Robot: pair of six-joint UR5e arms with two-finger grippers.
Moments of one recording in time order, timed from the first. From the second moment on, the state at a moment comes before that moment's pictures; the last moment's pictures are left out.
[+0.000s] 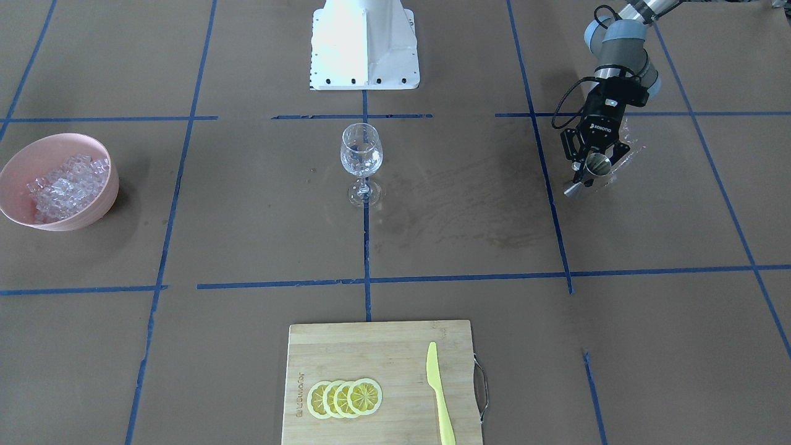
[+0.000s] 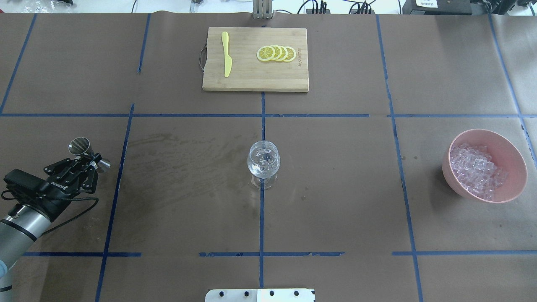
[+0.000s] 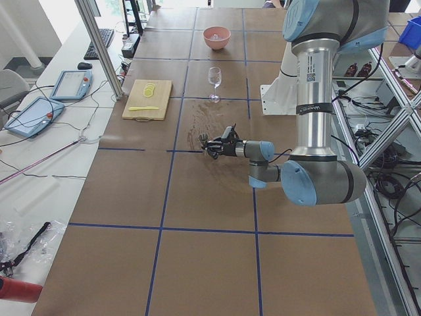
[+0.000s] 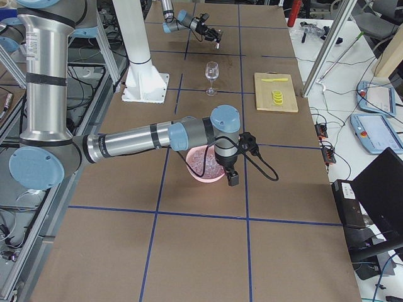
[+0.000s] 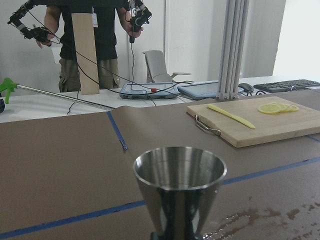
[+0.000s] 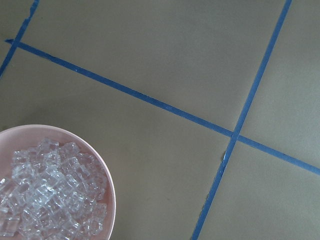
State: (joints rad) left arm -0.23 -1.47 -1.51 -3.29 -0.73 -0.74; right arm 1.47 -1.65 1.89 -1.57 2.31 -0.15
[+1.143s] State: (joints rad) left arm -0.17 -1.49 -1.46 -3.30 -0.68 -0.74; right arm 1.47 -1.66 1.89 -1.56 2.31 -0.15
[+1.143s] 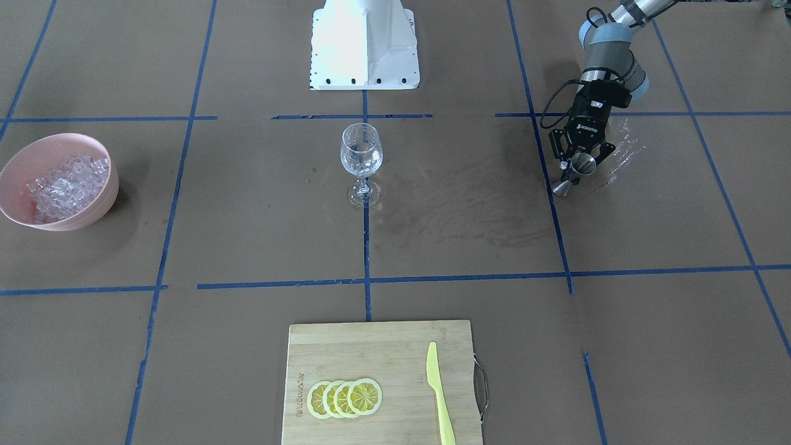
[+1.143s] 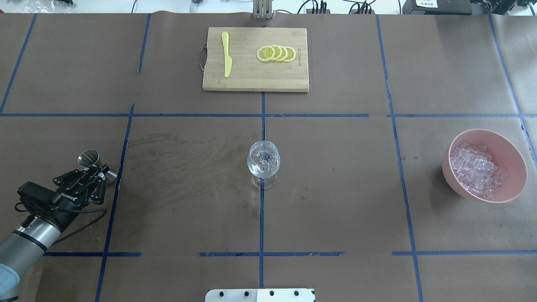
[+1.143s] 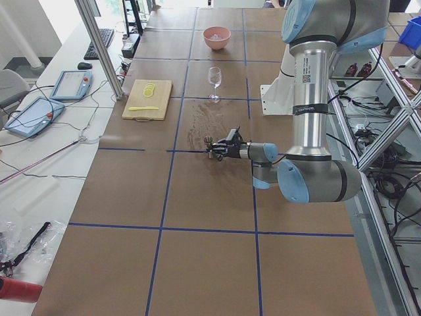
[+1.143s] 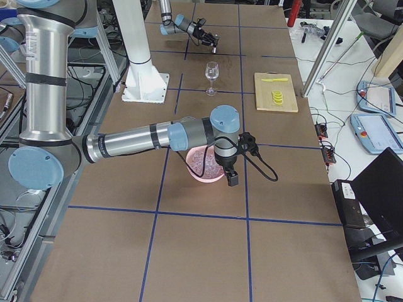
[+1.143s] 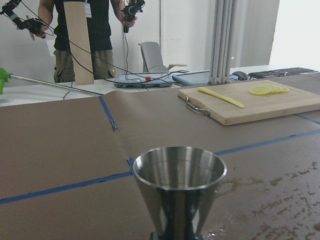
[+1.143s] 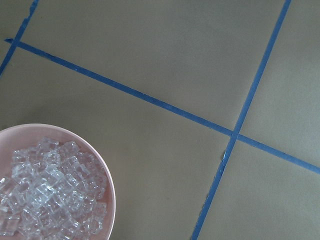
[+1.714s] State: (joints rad) left arm -0.17 -1.49 -1.45 -3.29 -0.68 -0.74; right arm 1.47 -1.66 1.89 -1.56 2.31 -0.15
